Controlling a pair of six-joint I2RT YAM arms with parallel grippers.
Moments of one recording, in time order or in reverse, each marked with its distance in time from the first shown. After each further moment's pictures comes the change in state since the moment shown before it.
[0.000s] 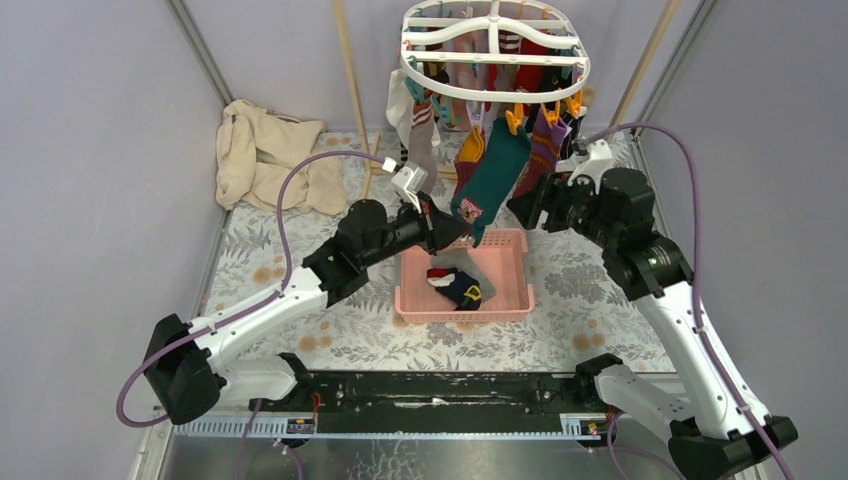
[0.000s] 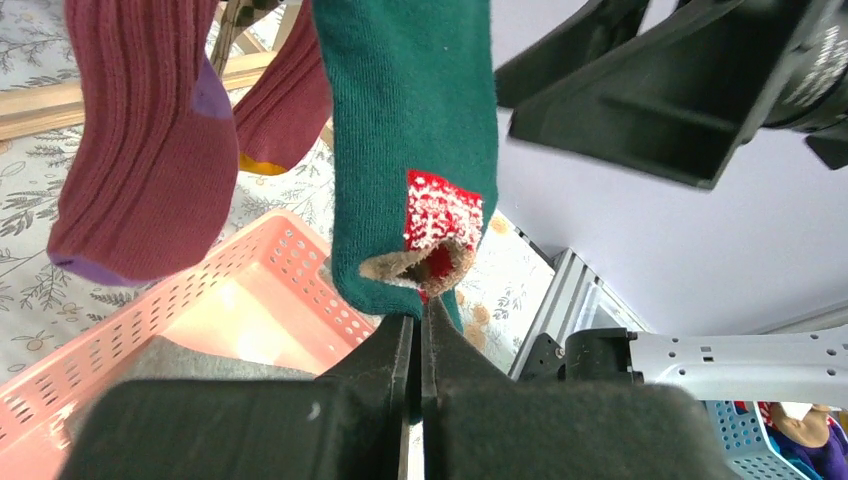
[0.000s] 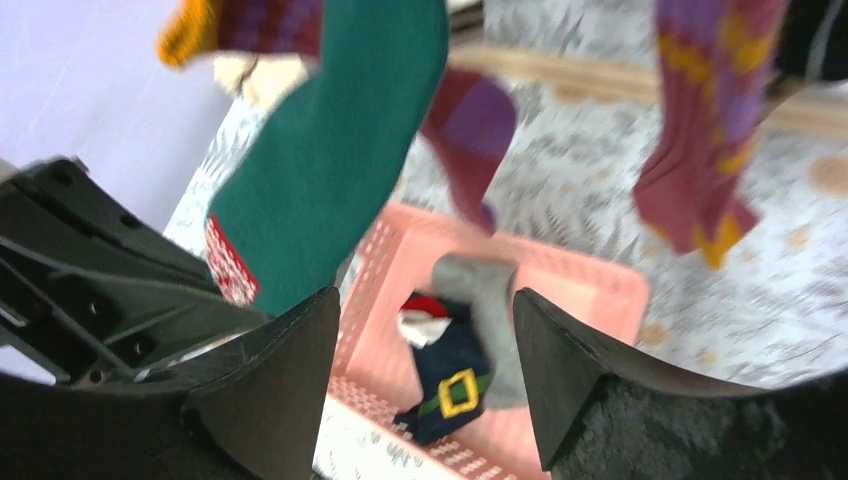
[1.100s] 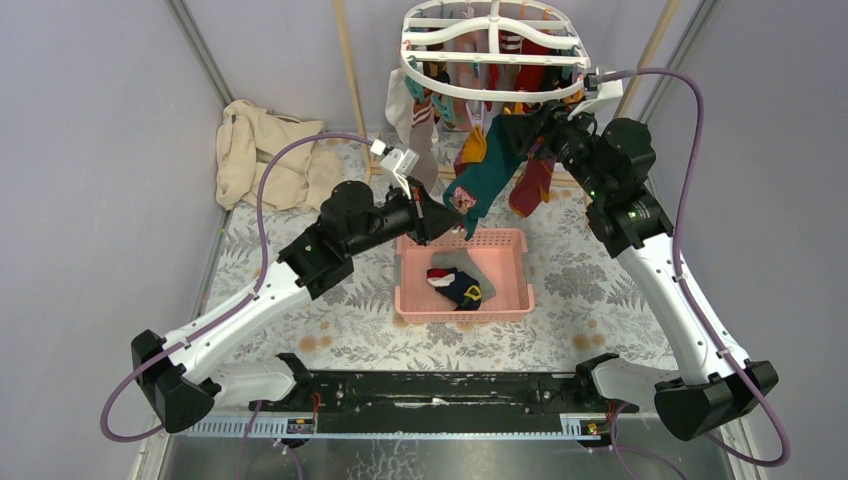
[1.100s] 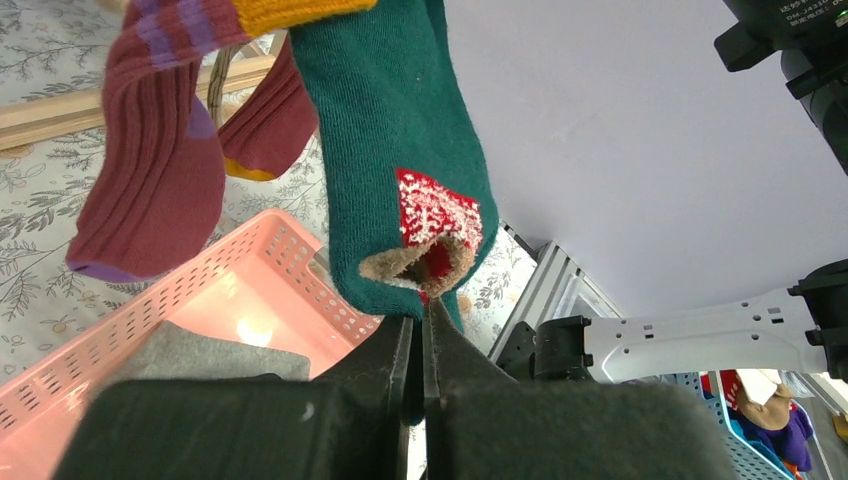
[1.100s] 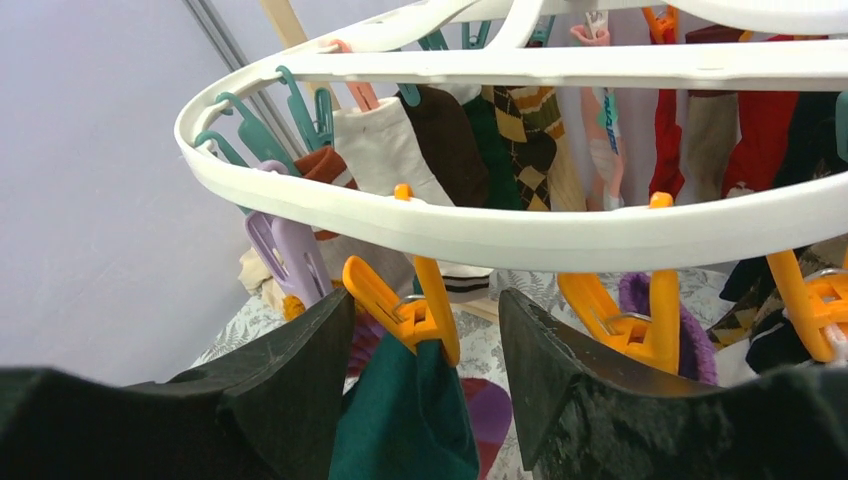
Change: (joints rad) left arm 0.016 -0.051 0.192 -0.293 0.037 0.010; right arm 0.000 0.217 0.212 0.444 0.133 -0.059
